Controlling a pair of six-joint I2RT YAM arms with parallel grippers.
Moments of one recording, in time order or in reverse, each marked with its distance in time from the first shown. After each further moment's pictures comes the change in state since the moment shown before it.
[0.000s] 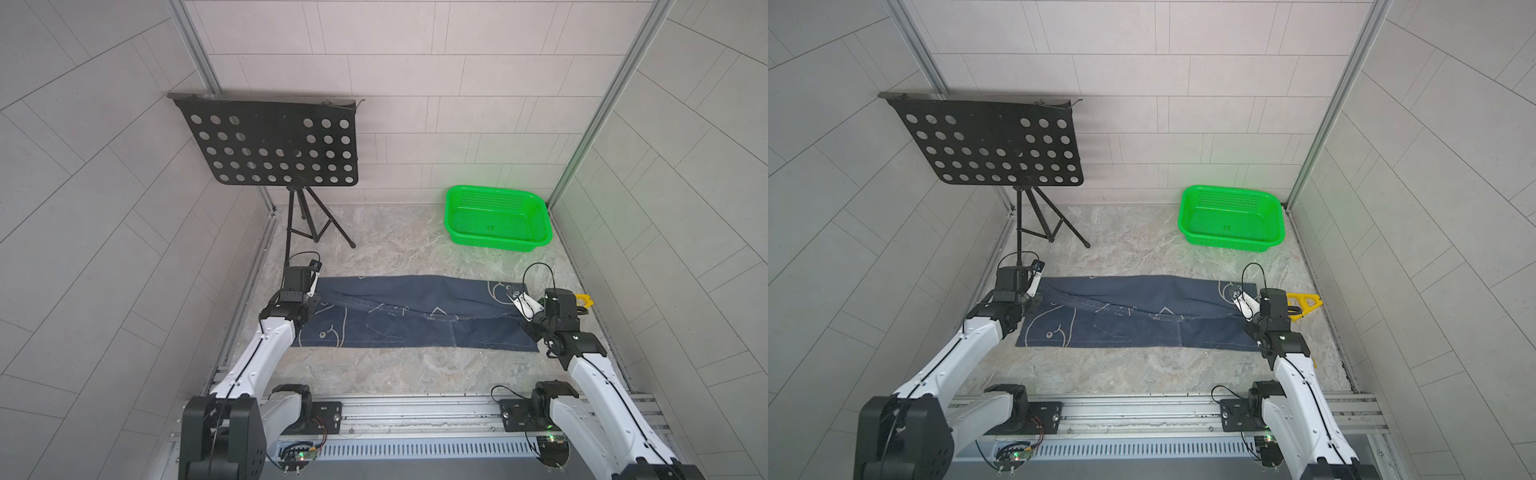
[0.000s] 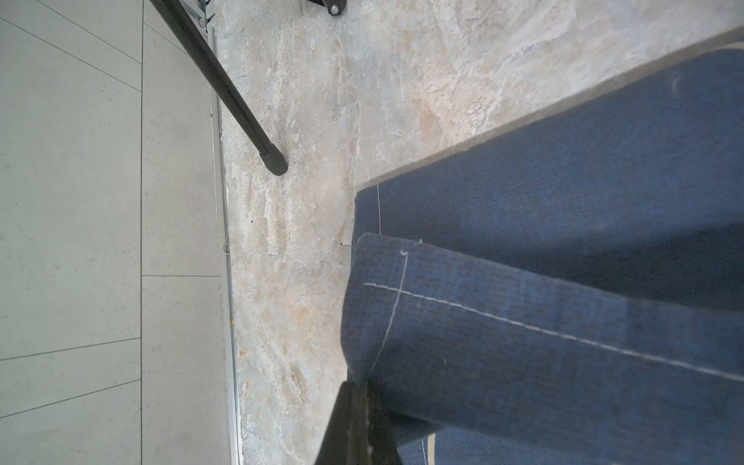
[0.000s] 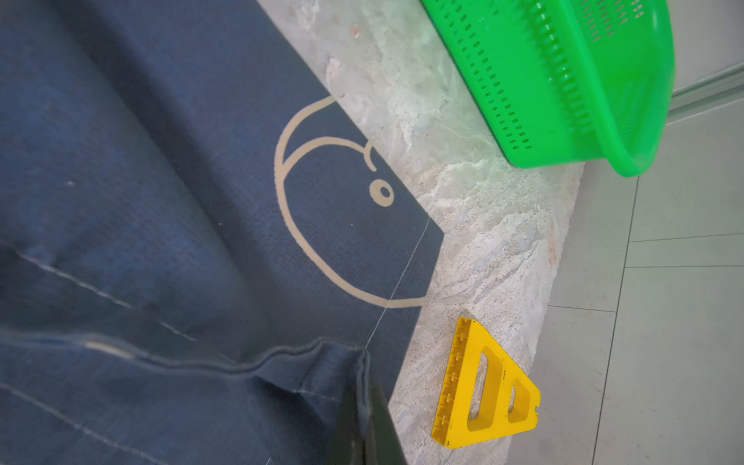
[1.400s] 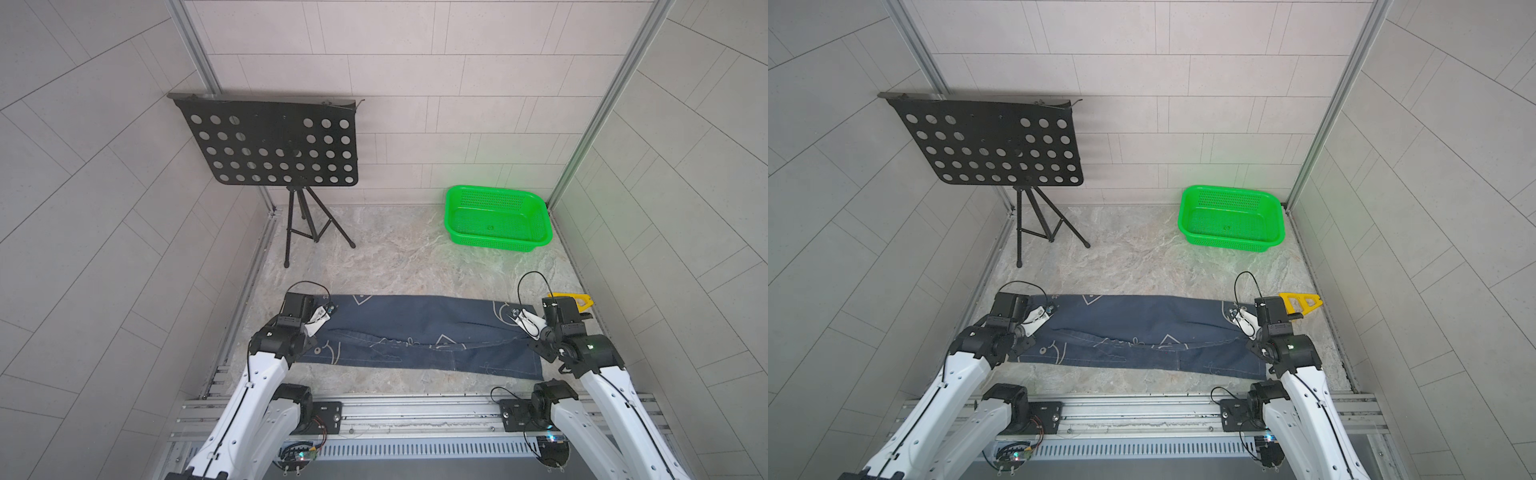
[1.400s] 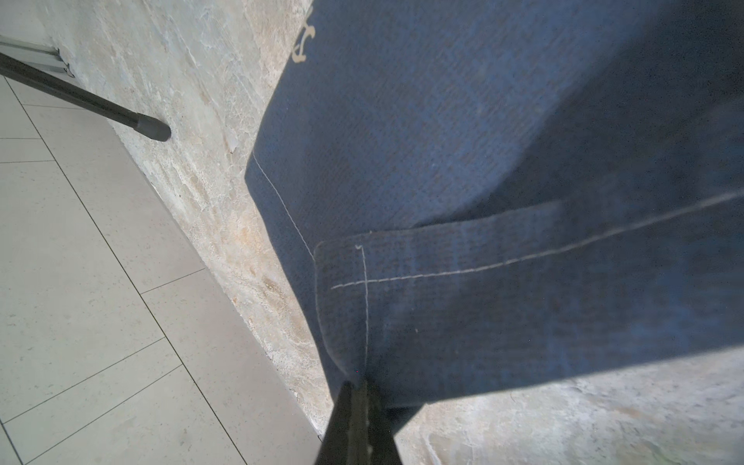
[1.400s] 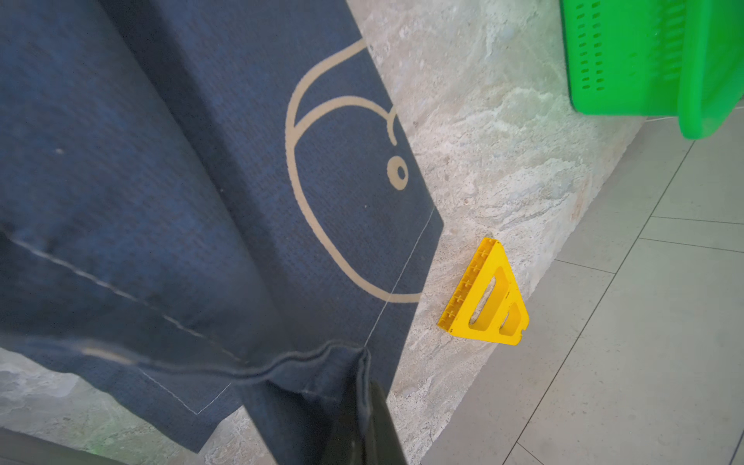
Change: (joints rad) left arm -0.087 -0.301 -0.045 -0.473 -0.017 0.403; right arm 0.110 -0.113 0.160 -0.477 0.150 -0.046
